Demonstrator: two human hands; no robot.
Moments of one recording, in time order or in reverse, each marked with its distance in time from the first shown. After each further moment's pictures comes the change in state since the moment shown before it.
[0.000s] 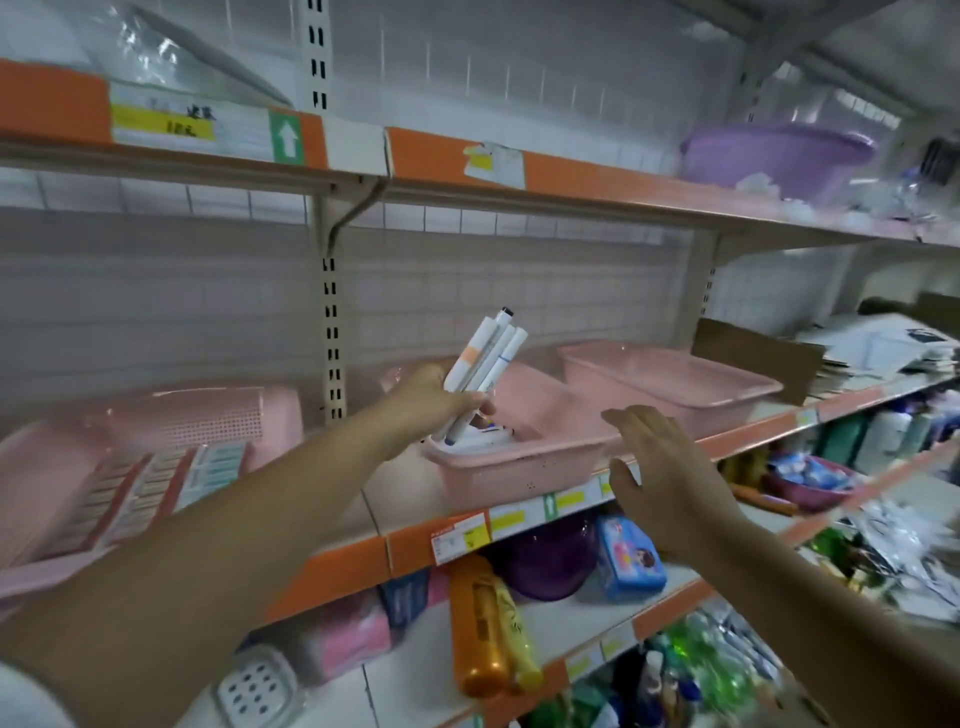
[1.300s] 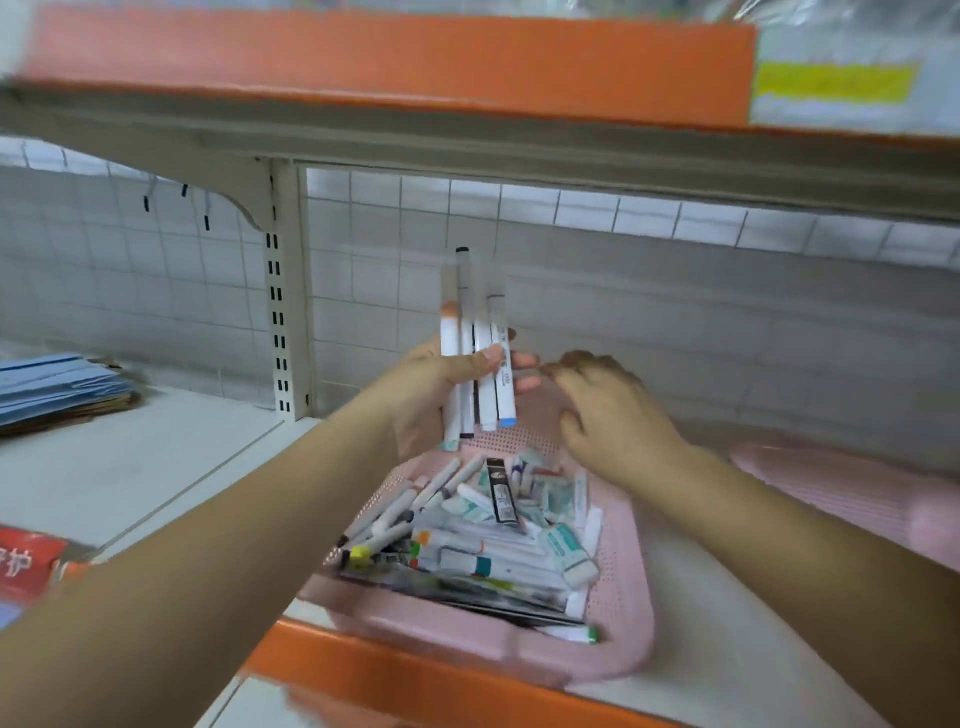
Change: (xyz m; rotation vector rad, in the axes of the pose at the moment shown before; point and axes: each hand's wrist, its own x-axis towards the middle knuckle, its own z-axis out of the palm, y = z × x) left_hand -0.317 -0.160 -0.512 -0.616 0.564 -0.024; right_hand 0.088 -0.662 0.120 0.161 -0.030 -0.821
